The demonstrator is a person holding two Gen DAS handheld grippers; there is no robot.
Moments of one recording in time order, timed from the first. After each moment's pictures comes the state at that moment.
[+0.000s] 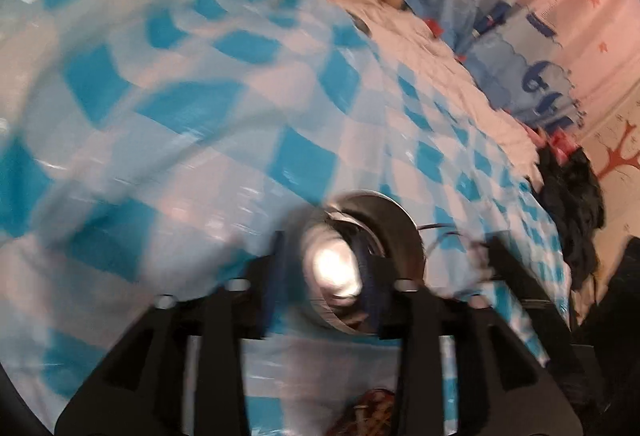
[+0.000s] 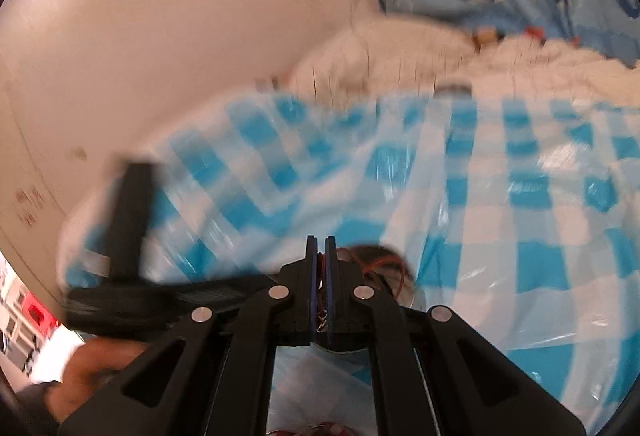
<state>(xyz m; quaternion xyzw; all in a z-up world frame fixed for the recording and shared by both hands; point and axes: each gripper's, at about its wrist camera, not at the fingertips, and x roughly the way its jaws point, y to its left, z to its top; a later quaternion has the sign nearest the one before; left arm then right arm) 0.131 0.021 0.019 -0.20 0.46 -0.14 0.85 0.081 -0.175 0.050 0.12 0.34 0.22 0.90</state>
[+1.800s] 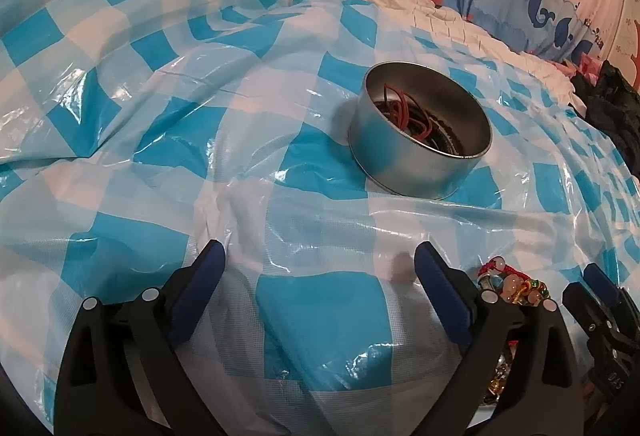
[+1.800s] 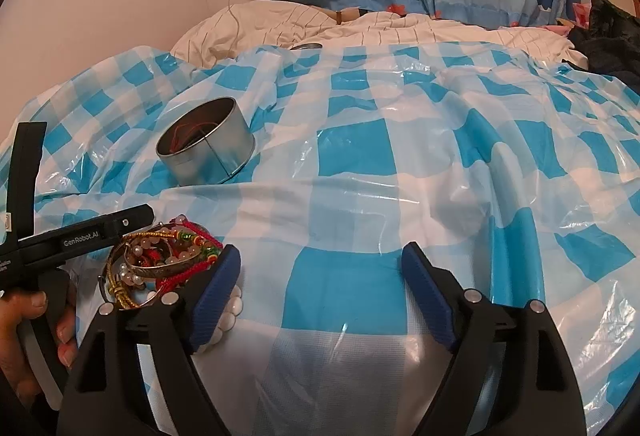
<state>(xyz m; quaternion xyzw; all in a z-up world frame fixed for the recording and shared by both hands) 0.039 0.009 -0.036 -0.04 0.43 -0.09 0.90 -0.069 -0.234 -0.021 0.09 0.35 -0.01 0.93</state>
